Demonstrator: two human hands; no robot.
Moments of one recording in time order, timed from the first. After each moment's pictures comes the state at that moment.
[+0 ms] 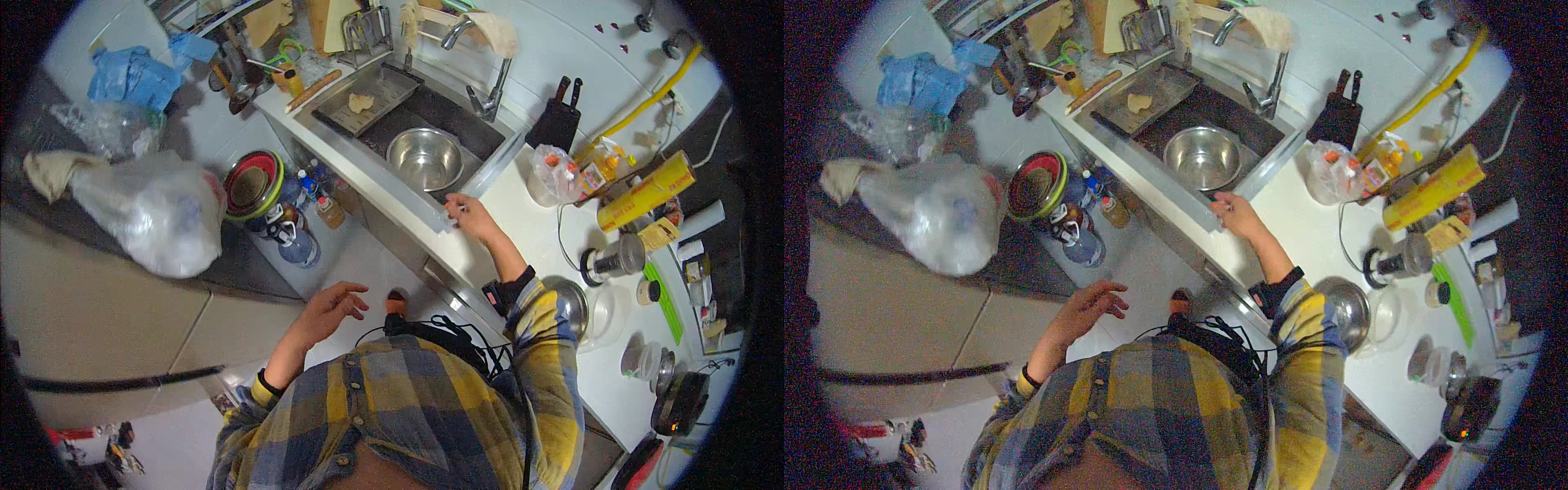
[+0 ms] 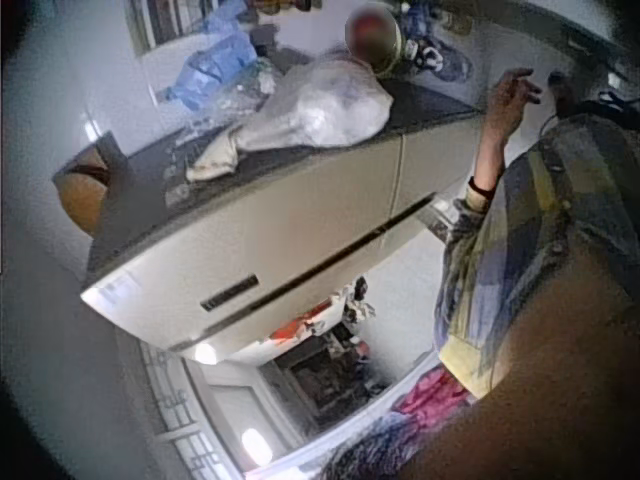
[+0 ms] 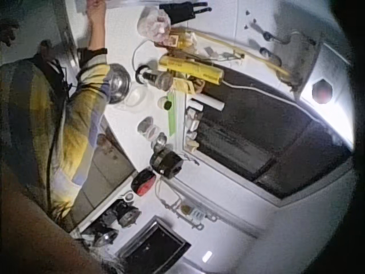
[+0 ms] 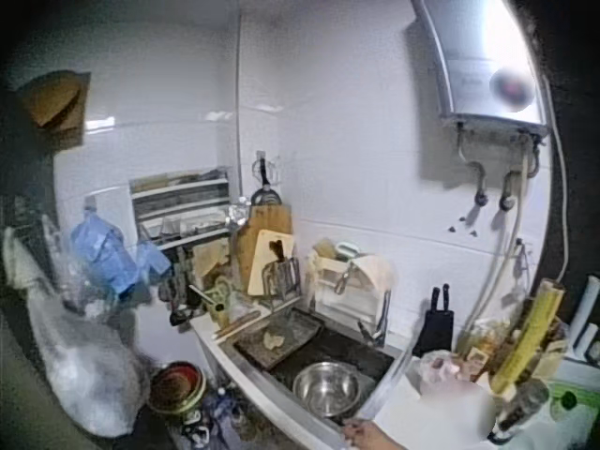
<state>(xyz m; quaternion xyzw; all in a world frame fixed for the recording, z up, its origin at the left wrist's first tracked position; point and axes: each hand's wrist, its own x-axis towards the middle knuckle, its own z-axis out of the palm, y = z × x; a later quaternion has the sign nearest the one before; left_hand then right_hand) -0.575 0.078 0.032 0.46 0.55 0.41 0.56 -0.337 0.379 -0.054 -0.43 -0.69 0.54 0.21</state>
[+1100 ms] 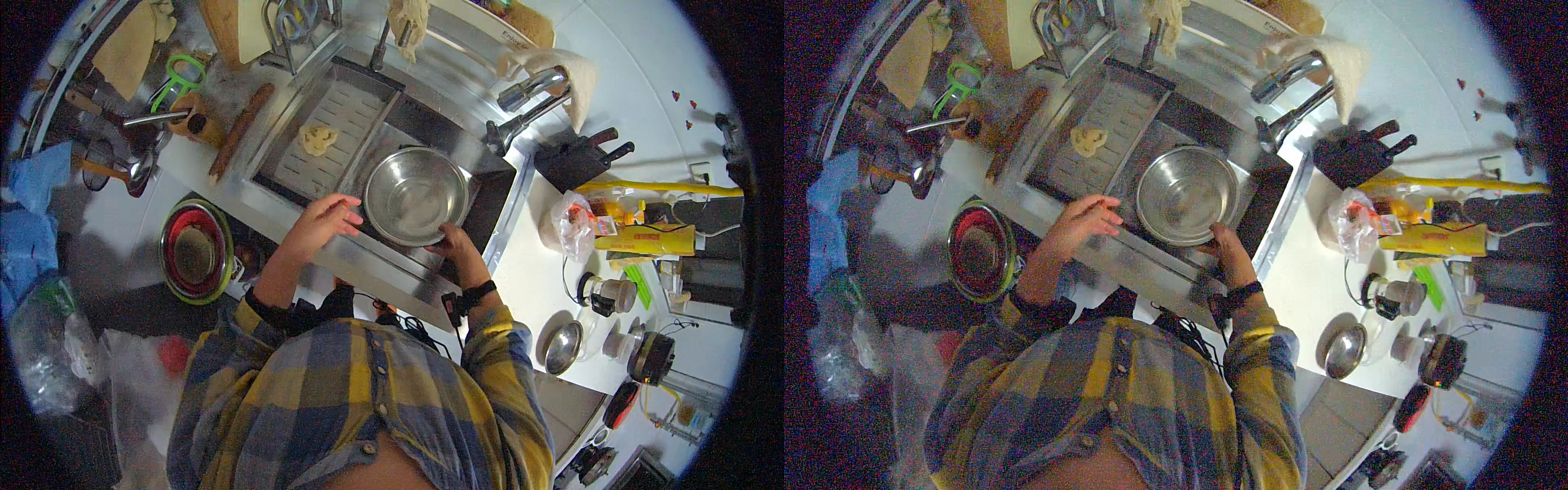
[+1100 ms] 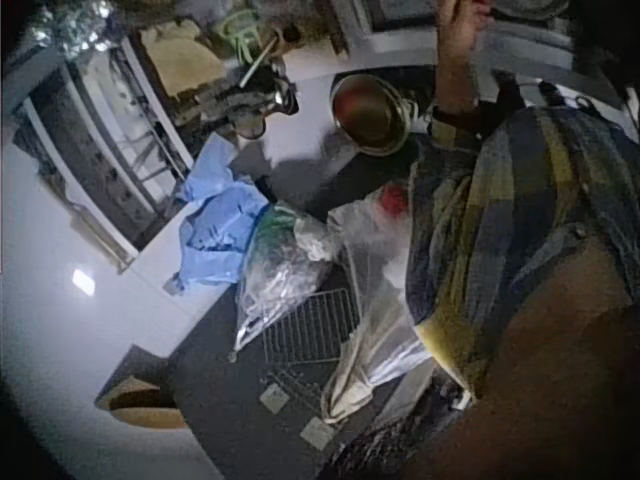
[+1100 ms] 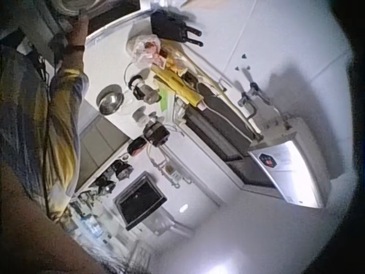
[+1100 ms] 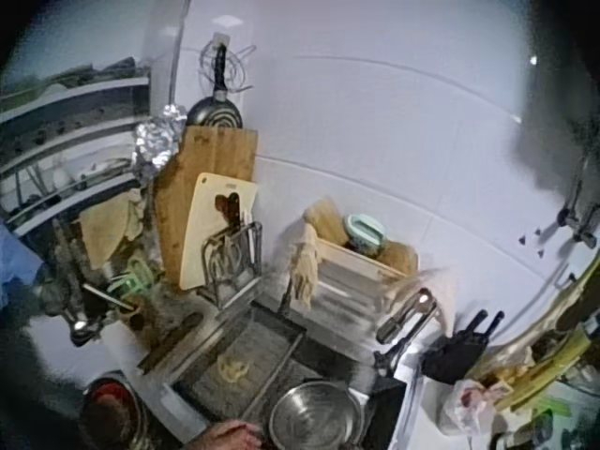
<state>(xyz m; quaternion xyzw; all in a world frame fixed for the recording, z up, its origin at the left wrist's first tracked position) -0.799 0.533 -0.041 0.40 0.47 0.35 0.71 -0.457 0.557 -0.187 -0.60 -0.13 0.74 0.26</state>
